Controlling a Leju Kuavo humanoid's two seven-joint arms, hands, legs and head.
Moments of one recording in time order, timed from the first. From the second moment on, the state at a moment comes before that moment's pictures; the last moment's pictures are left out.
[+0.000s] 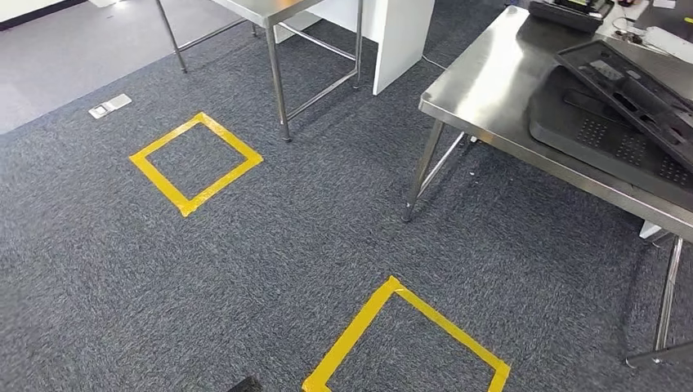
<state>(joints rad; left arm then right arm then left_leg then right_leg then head) -0.16 -0.10 0.02 -0.21 -0.60 0.11 0.11 -0.06 0.14 -0.67 -0.19 1.20 -0.01 0.10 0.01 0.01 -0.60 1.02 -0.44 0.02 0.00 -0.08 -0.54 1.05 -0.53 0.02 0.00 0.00</state>
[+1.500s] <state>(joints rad) -0.13 -0.13 0.06 -0.21 -0.56 0.07 0.05 -0.05 0.14 -0.67 -0.19 1.17 -0.03 0.12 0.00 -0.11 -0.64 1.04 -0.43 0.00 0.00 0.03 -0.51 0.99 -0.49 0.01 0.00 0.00</state>
